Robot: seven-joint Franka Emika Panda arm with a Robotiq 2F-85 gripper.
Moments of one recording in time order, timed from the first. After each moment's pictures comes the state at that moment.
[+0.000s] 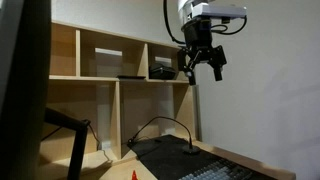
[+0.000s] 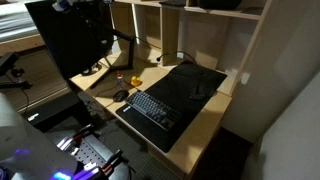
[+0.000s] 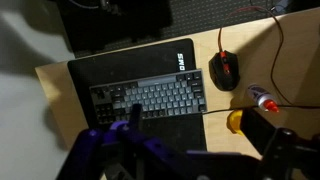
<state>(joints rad) -0.02 -0.50 0.21 -2.29 -0.03 1.76 0.44</state>
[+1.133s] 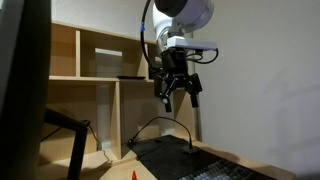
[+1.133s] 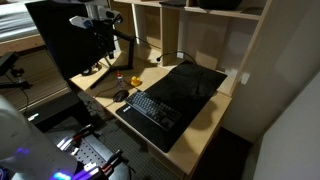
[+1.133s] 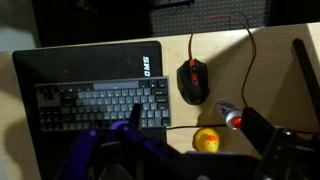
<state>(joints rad) 0.06 -0.23 0.21 -2.23 0.02 1.89 0.40</state>
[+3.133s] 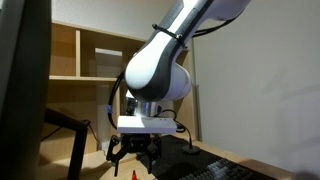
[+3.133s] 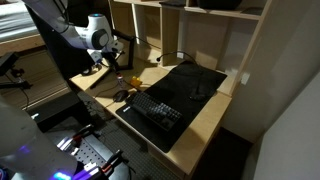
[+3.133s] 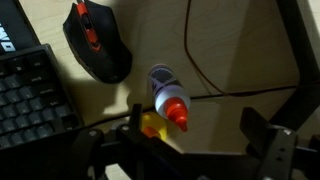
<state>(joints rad) 0.21 0.21 0.20 -2.27 -0.01 2.64 0.71</state>
